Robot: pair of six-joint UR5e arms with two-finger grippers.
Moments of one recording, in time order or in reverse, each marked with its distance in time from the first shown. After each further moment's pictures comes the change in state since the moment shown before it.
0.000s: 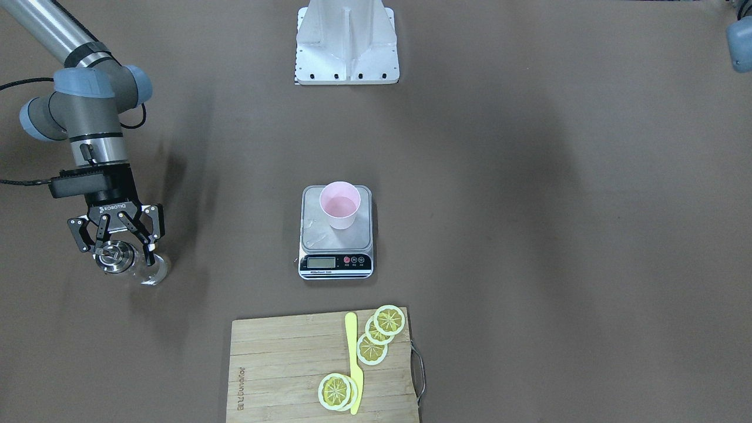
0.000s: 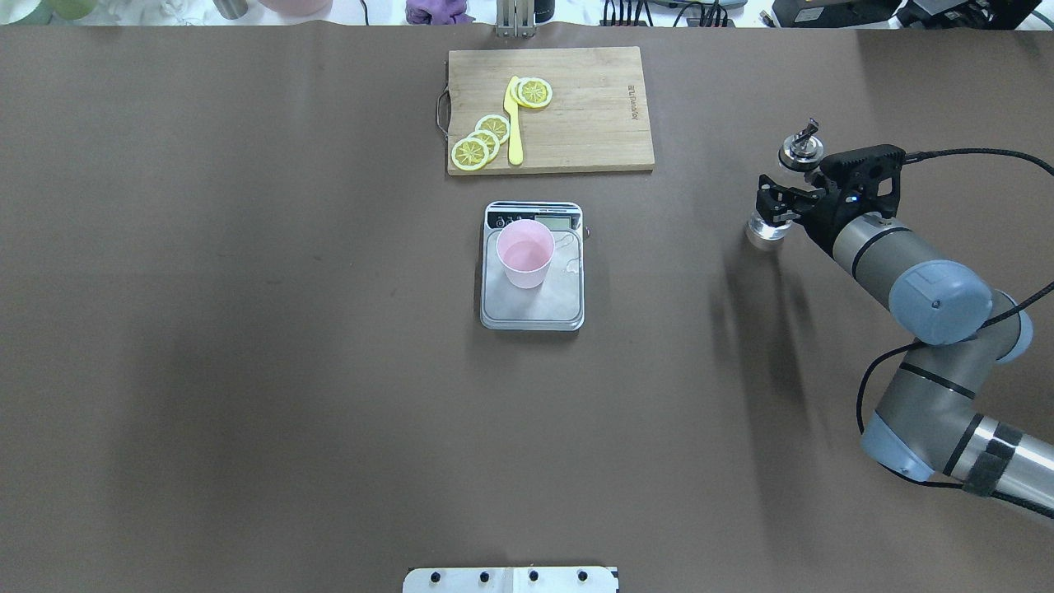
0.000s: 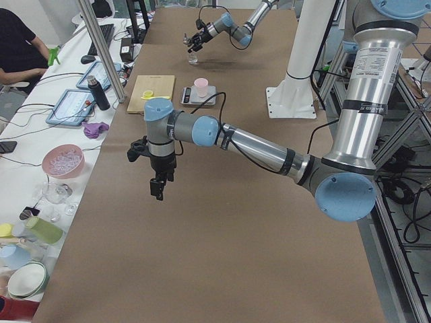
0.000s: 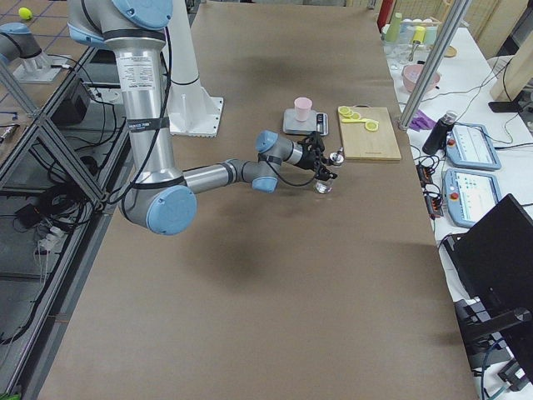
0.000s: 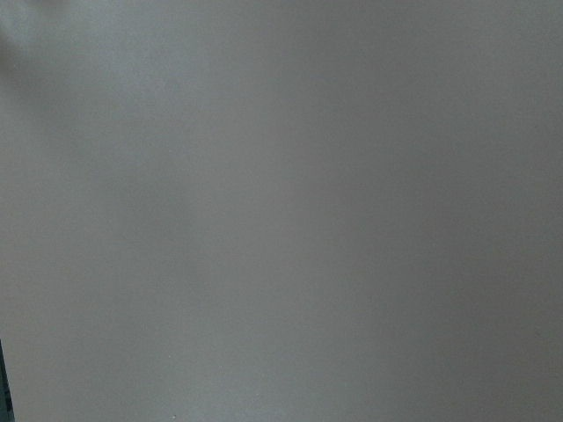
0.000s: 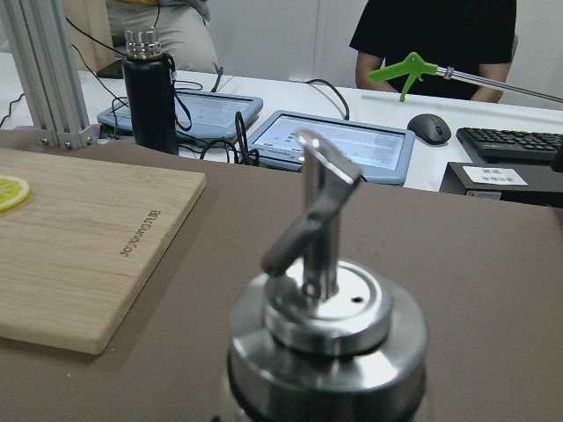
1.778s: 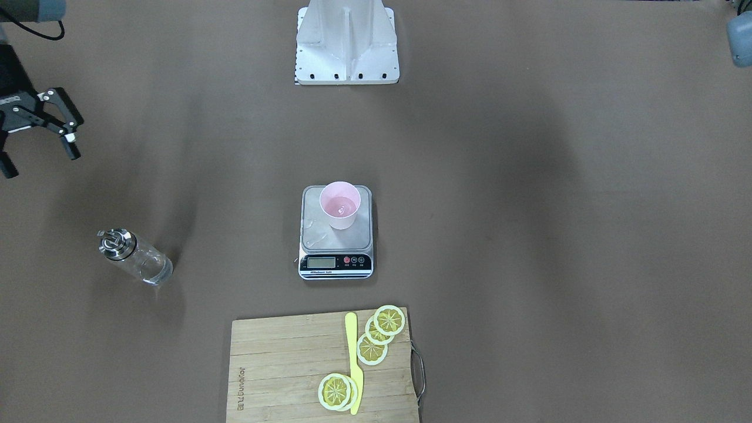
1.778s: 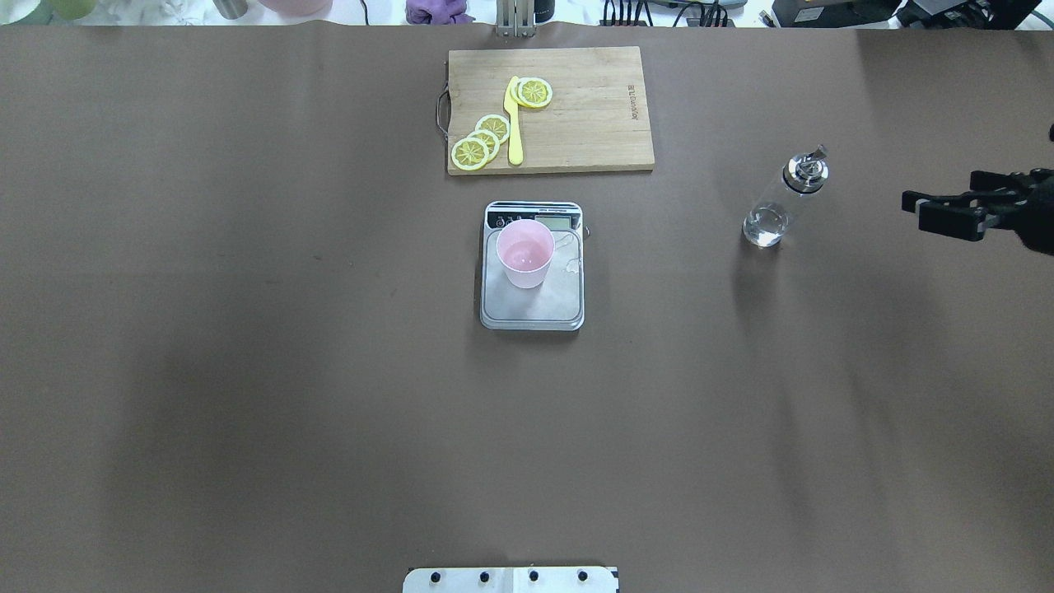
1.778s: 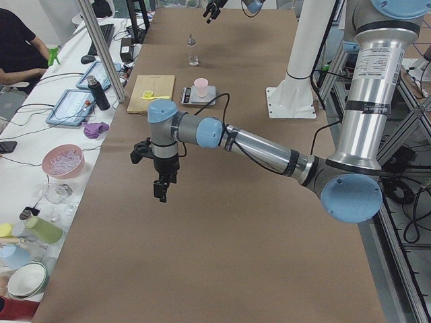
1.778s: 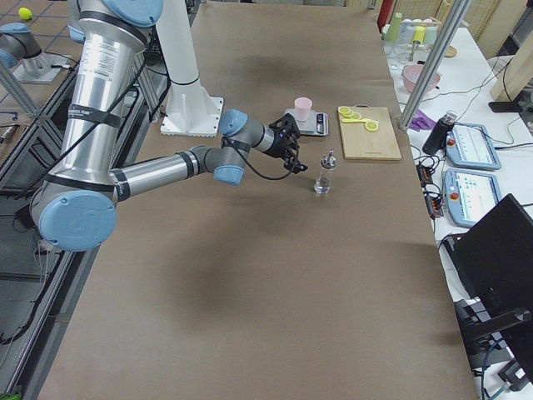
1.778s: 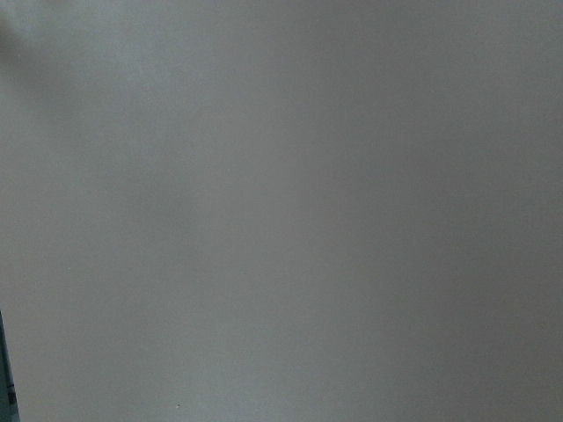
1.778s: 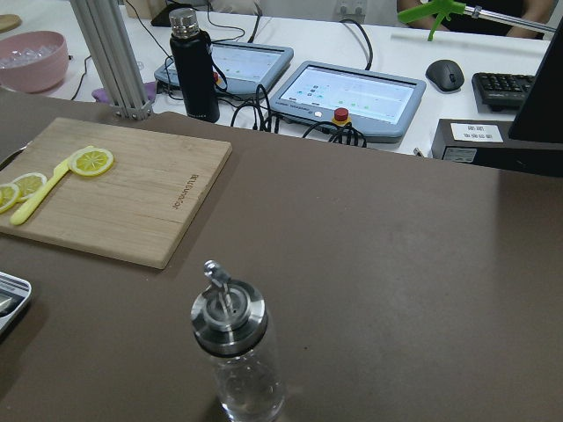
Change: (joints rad) left arm -0.003 0.032 -0.028 -0.001 0.004 0.000; right arm 0.385 -0.333 0.499 -0.235 0.639 -0.178
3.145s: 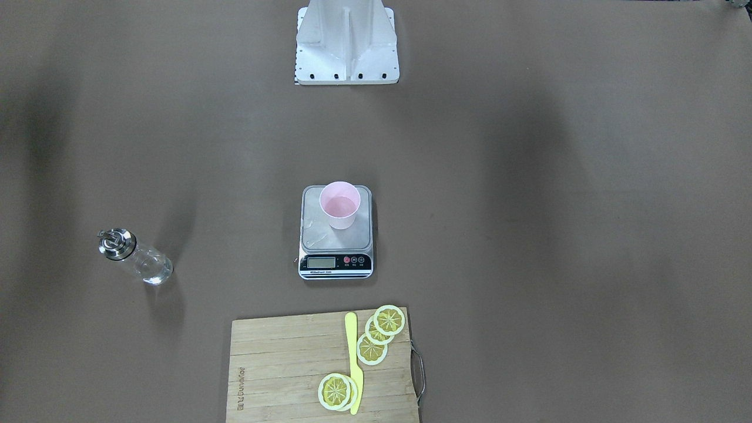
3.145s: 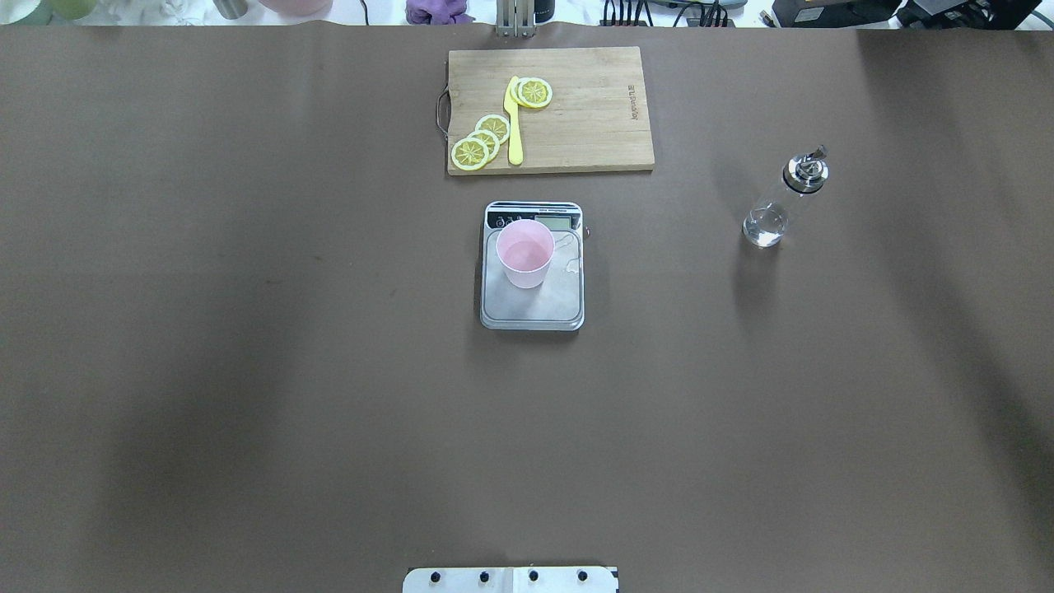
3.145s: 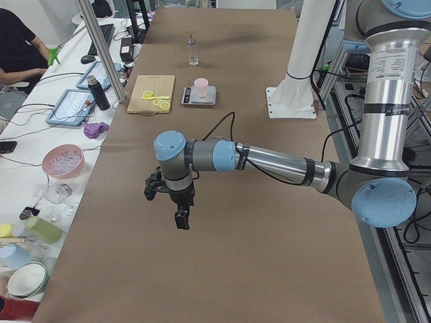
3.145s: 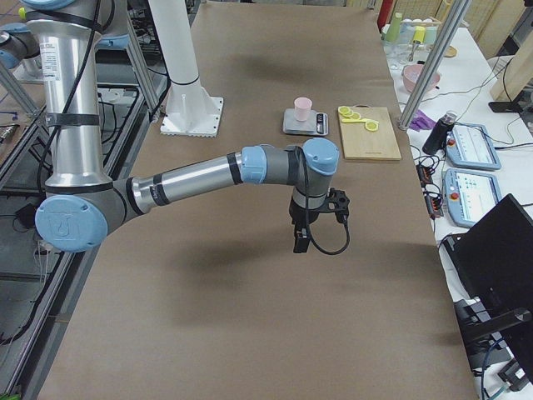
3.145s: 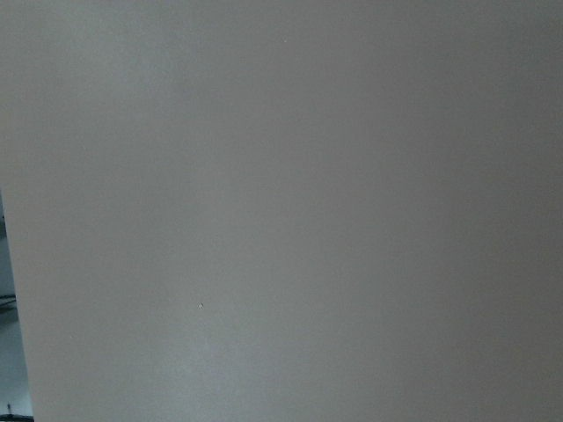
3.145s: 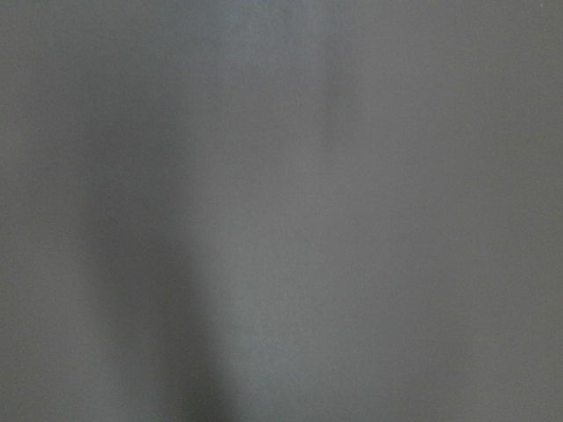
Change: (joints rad) left arm -0.116 0.123 0.048 0.071 -0.122 0.071; right arm 0.432 0.198 -0.199 -1.196 0.425 -0.691
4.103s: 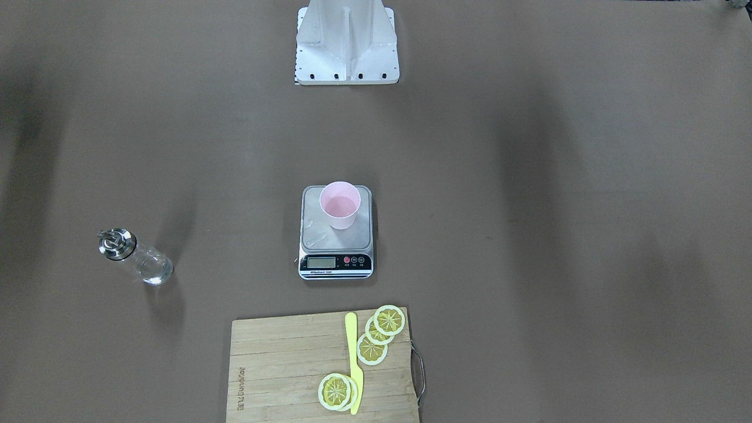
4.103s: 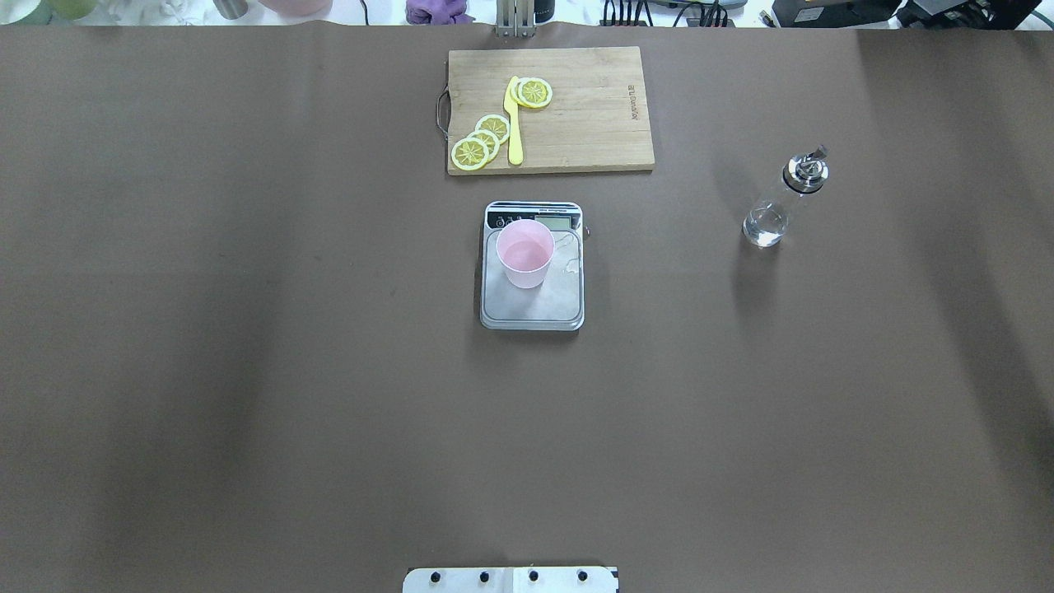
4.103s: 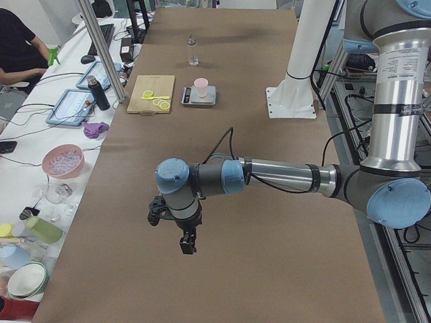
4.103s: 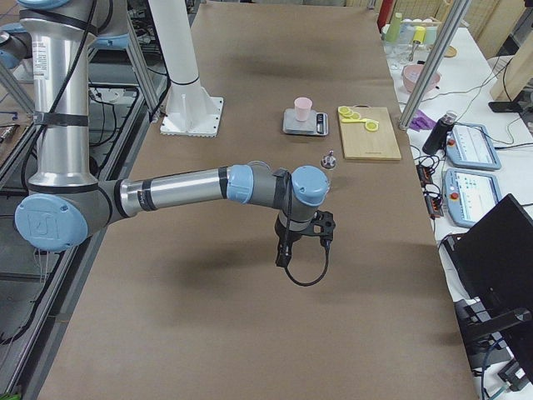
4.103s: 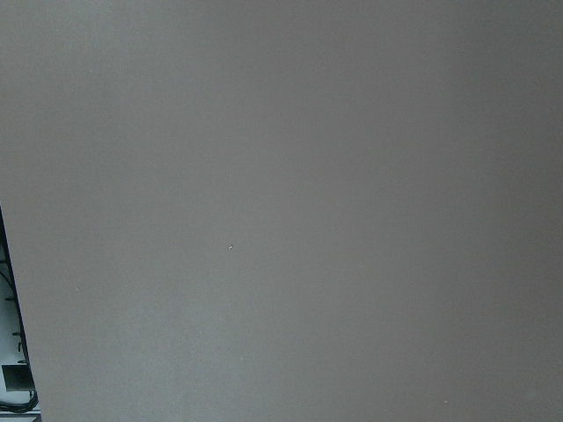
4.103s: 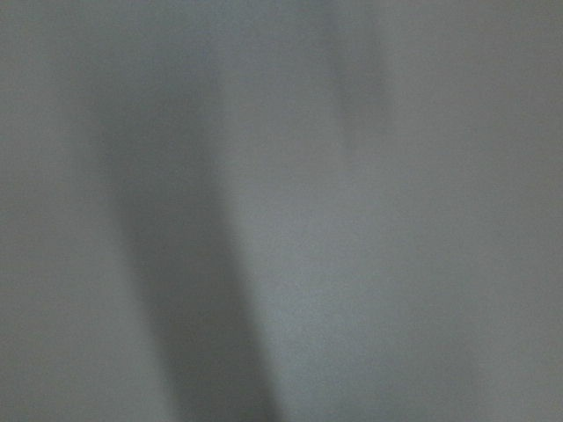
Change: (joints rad) left arm -0.095 0.011 0.085 0.009 -0.032 0.204; right arm 0.103 -0.063 -0.071 0.003 0.116 0.002
